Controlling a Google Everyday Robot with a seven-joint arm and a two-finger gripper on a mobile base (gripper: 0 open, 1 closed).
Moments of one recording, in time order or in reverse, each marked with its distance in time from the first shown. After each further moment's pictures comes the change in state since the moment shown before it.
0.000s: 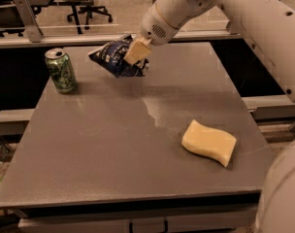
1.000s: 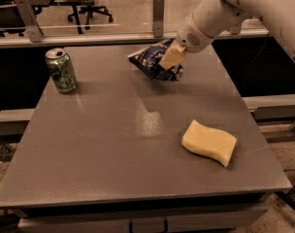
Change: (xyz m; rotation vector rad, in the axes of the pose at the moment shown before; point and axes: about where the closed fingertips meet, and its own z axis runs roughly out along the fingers) arm 0.086 -0.025 -0.041 0.125 0.084 0.145
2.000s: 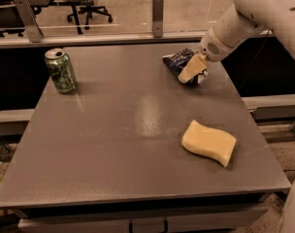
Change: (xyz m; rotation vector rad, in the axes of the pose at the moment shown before) arm 0.085 -0.049 0.002 0.078 0.114 0.210
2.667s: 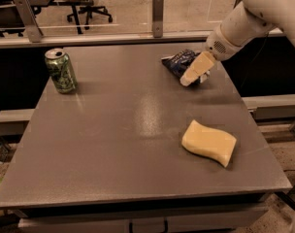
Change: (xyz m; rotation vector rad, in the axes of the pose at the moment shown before) arm 0.009 -0.007 -0.016 0.032 -0.007 0.008
